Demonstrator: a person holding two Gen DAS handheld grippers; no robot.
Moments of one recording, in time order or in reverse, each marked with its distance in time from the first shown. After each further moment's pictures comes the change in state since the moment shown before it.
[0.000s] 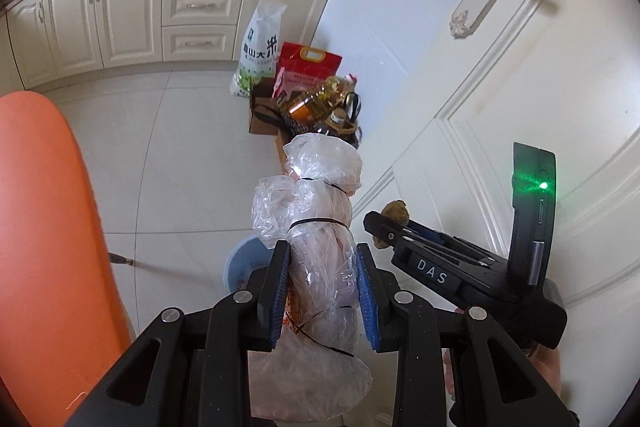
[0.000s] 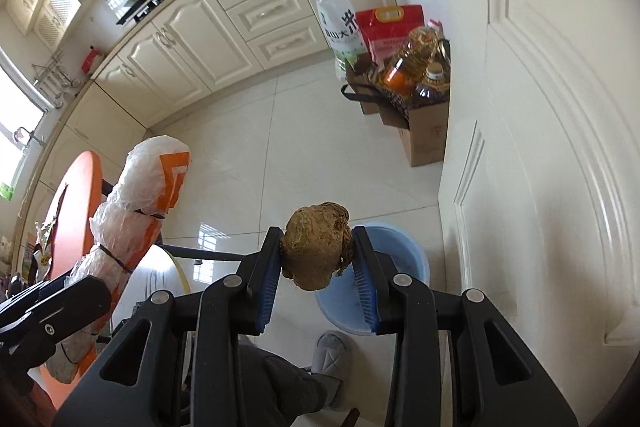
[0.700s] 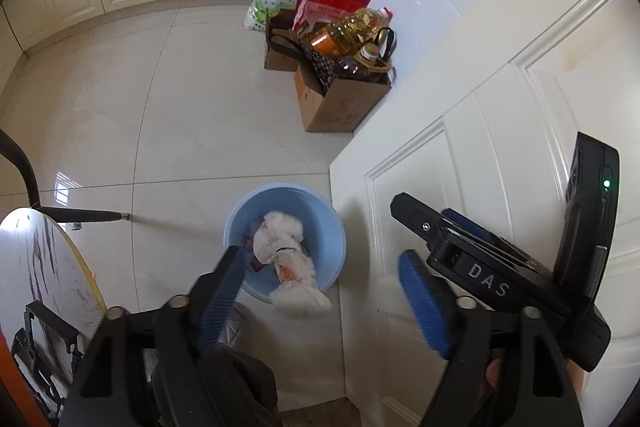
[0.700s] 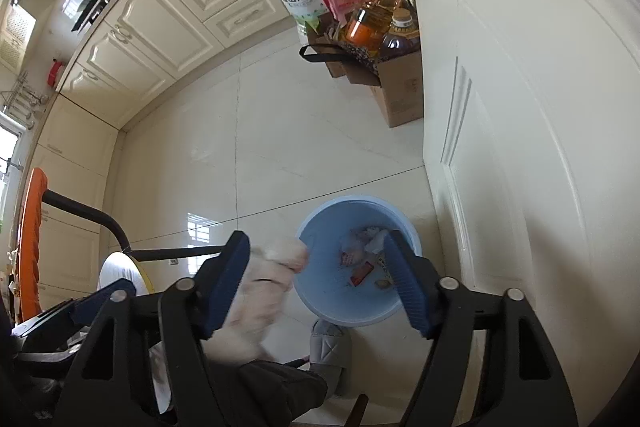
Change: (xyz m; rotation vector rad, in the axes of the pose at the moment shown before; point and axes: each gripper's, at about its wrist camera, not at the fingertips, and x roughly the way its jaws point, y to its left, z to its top) left arm 0.151 -0.002 0.072 -0.053 0.203 0.074; right arm 0.062 -0.042 0.000 0.127 0.086 -0.058
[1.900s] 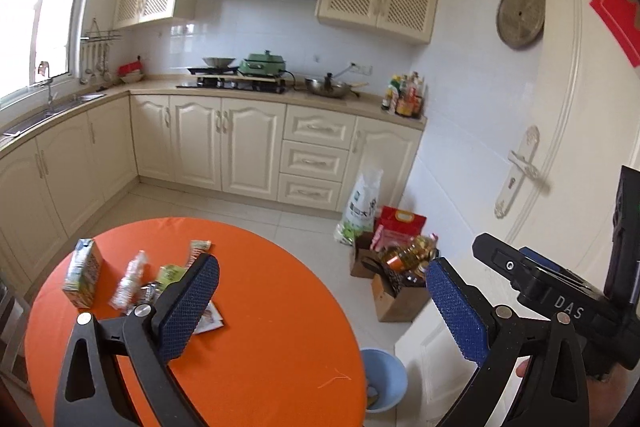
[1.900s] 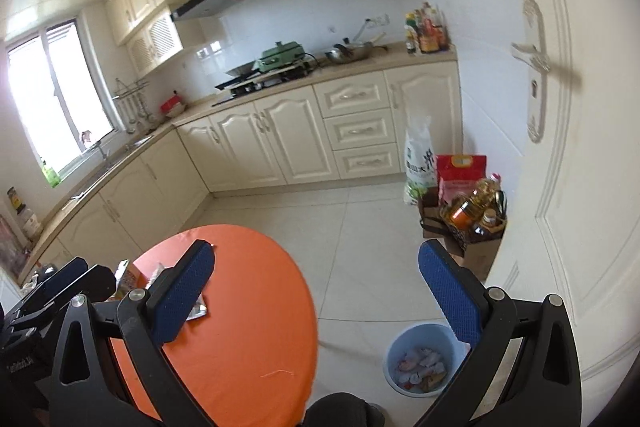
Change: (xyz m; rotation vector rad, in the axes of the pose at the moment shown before) left arm -0.374 0.093 -0.299 -0.080 -0.804 0.198; right arm -0.302 0.257 -0.074 -0.369 -0.503 0.215
